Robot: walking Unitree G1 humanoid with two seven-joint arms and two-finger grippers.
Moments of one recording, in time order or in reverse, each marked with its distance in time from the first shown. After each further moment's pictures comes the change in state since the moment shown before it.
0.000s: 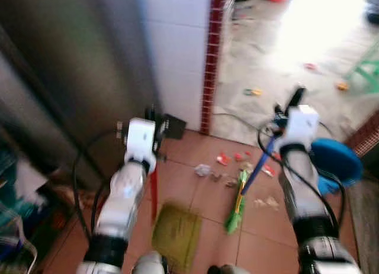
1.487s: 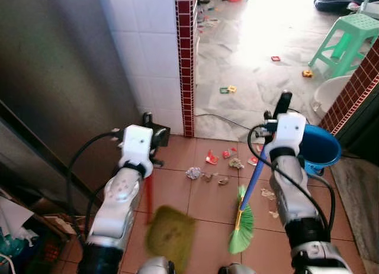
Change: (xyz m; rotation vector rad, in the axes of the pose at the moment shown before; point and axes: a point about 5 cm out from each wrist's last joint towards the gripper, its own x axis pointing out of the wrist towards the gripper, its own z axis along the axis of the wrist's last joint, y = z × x) left arm -0.008 0.004 0.012 0.044 -0.001 -0.009; right arm -0.003 0.021 -0.009 0.009 0.066 0.028
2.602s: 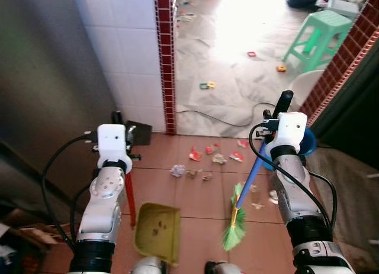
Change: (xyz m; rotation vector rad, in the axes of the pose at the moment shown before) left arm -0.004 0.039 -0.010 -0.065 0.043 0.269; right arm 0.006 -0.002 0.005 0.003 -0.005 0.041
